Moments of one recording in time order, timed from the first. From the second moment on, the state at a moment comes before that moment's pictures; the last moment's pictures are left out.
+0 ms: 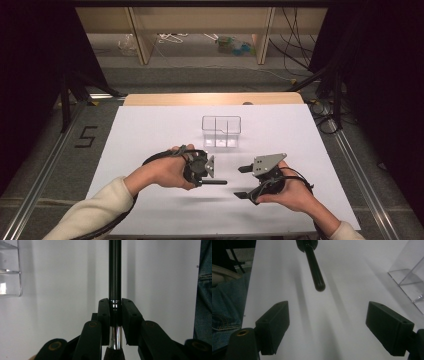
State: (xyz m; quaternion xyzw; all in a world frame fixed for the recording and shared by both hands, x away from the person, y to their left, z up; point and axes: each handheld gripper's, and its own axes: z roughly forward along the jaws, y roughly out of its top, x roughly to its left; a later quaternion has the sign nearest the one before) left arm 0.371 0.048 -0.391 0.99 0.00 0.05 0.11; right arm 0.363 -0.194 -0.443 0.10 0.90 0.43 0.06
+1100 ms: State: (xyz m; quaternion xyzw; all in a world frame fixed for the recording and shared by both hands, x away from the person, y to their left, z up) left arm 0.368 0.014 -0.391 0.99 -0.06 0.03 0.10; right arm 0.370 -0.160 -0.451 0.04 0.91 0.40 -0.02
